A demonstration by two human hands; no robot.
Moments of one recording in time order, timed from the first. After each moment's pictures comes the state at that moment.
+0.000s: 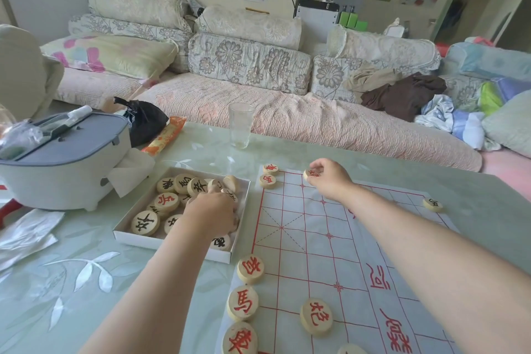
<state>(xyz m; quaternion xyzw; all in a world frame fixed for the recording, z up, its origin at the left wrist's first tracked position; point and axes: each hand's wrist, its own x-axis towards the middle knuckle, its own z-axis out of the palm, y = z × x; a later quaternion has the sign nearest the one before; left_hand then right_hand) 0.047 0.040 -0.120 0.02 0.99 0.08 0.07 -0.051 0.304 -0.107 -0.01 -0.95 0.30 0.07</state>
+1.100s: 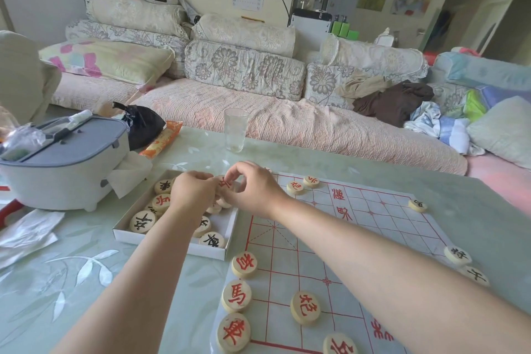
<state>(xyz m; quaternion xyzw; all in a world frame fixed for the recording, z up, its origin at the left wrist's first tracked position) 0.059 0.034 -0.088 -0.21 0.72 0.65 -0.10 0.026 0.178 -0.092 0.26 -0.88 0.38 0.07</state>
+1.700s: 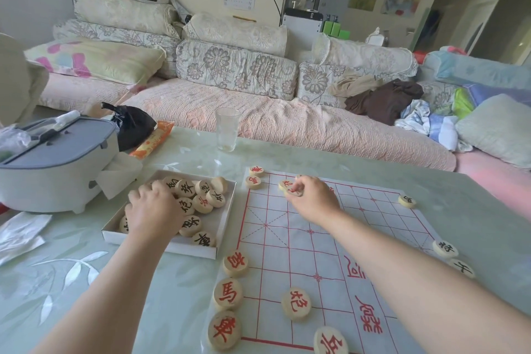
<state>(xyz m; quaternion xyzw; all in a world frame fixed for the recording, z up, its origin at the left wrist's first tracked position) 0.076 0.003 -0.117 -0.23 0.96 0.16 -0.09 0.007 0.300 -0.123 0.01 -0.96 0.24 0.12</state>
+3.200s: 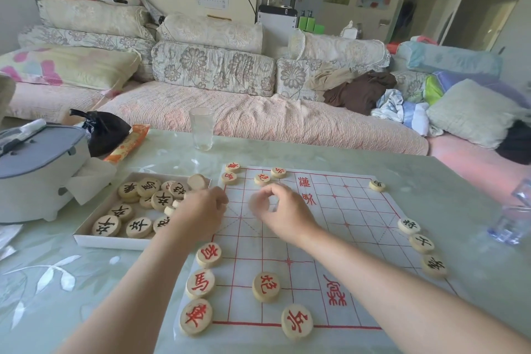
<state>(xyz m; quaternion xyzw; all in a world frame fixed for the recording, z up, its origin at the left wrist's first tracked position) 0.083 0.099 -0.108 0.04 0.97 0.23 -0.08 0.089 0.298 -0.120 0.10 -0.91 0.39 0.11</state>
